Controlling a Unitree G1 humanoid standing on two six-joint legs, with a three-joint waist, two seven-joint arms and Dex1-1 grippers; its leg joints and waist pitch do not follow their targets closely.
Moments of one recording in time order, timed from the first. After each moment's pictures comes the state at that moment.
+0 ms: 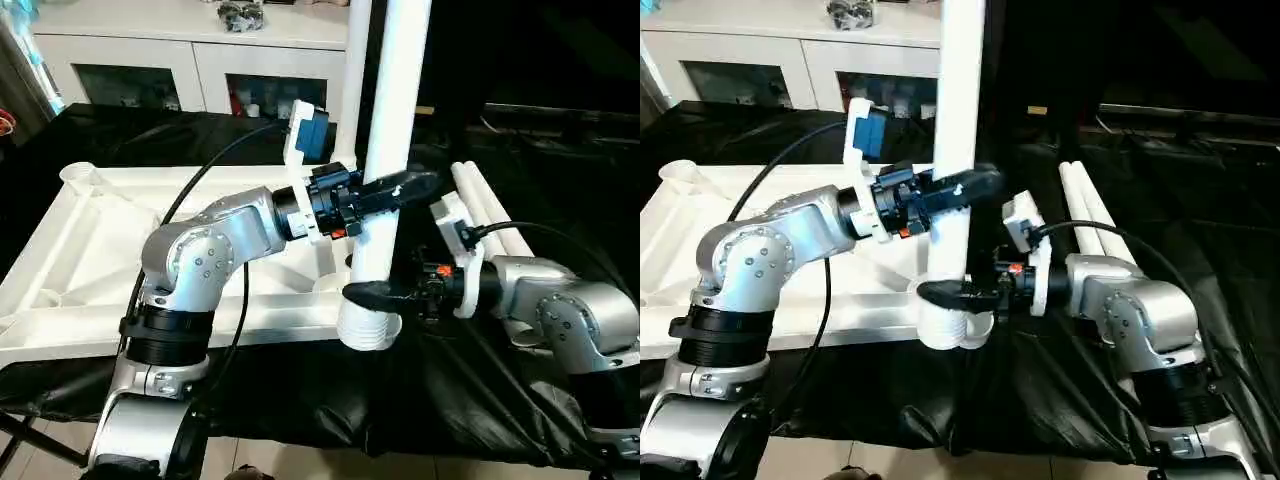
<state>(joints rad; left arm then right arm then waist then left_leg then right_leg) -0.73 0.12 0.01 0.02 -0.75 0.88 -0.78 -0.47 -0.47 0.12 -0.01 0.63 0.79 1.14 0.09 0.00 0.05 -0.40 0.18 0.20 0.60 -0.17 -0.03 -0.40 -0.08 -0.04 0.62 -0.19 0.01</state>
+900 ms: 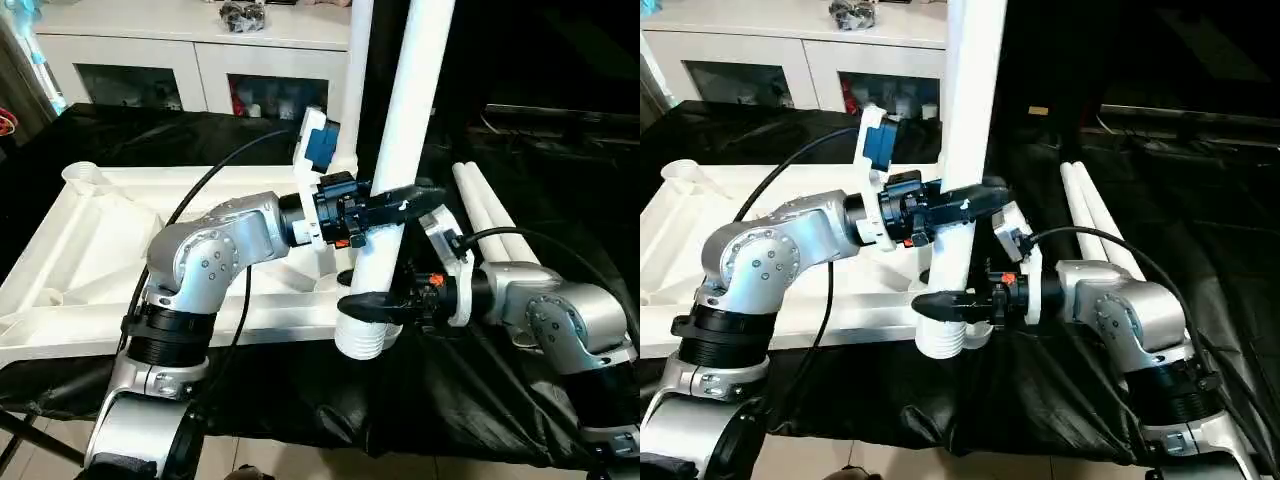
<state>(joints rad) -0.73 0.13 -0.04 0.04 -0.75 0.87 -0.82 -0.48 -0.46 0.16 0.02 0.63 0.79 1.19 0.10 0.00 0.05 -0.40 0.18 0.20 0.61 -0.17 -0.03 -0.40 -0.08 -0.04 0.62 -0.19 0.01</state>
